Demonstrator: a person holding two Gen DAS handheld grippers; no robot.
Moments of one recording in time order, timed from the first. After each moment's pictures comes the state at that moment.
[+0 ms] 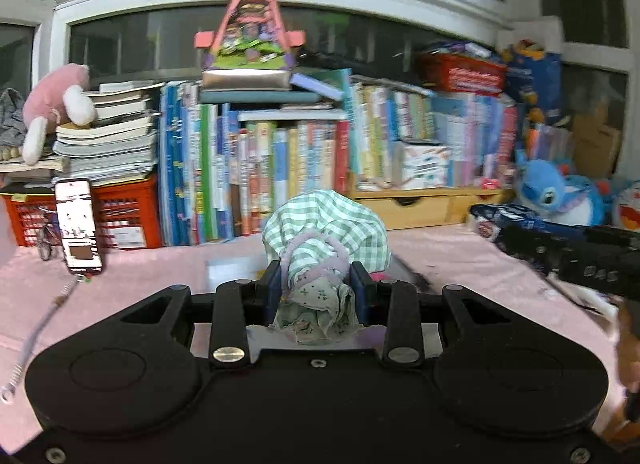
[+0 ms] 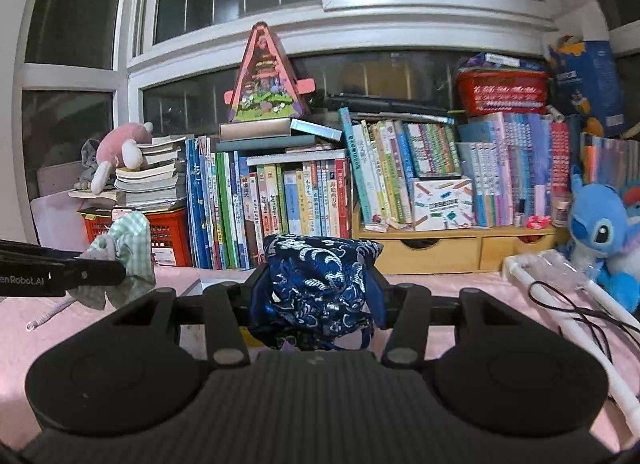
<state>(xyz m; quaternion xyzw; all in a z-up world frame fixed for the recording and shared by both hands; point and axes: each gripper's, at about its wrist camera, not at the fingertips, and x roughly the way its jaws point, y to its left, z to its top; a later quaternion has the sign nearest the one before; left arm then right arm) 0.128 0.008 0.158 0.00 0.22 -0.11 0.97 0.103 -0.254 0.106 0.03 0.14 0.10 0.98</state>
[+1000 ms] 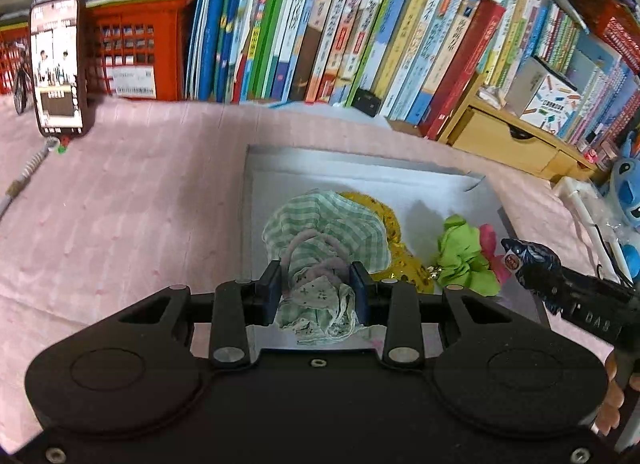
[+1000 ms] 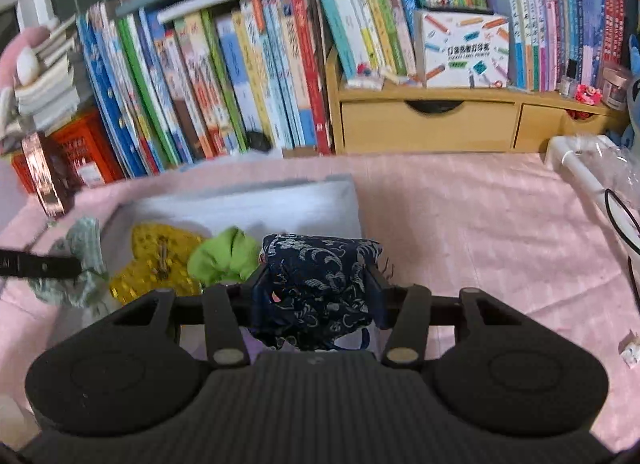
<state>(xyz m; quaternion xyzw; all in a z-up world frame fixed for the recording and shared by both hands) 0.315 0.051 0.072 -0.11 0.46 -0.05 0.88 0.275 -0.240 0.031 0.04 0.38 0.07 0.92</state>
